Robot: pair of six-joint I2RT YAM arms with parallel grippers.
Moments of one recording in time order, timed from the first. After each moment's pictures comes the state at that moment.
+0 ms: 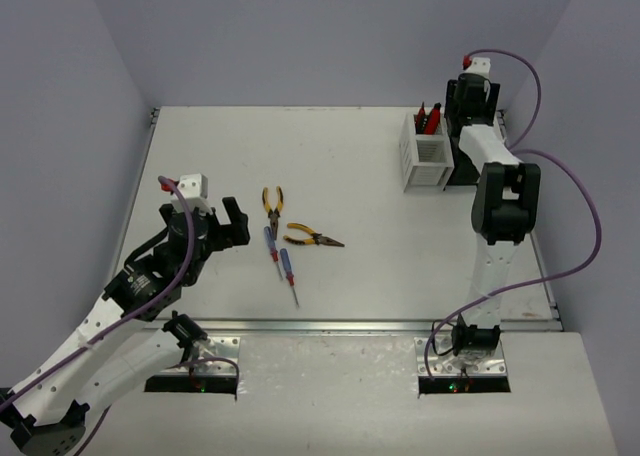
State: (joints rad) left arm -0.63 0.64 0.80 -0.65 -0.55 -0.46; right arm -0.05 2.21 1.75 0.08 0.48 -0.10
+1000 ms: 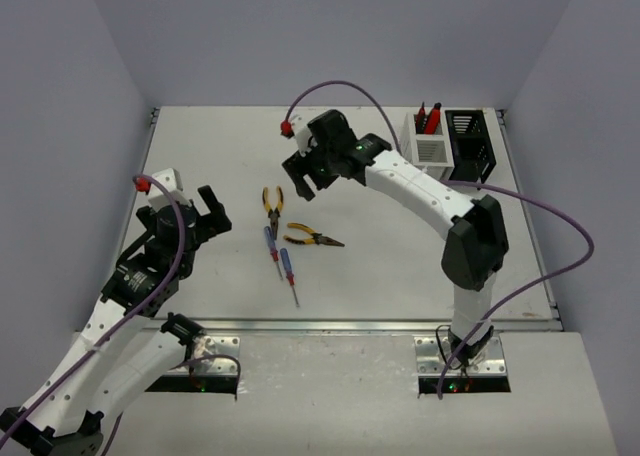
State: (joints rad) left arm -0.44 0.64 0.80 -0.66 -0.60 -0.51; right arm 0.68 1.88 1.71 -0.60 -0.06 -0.10
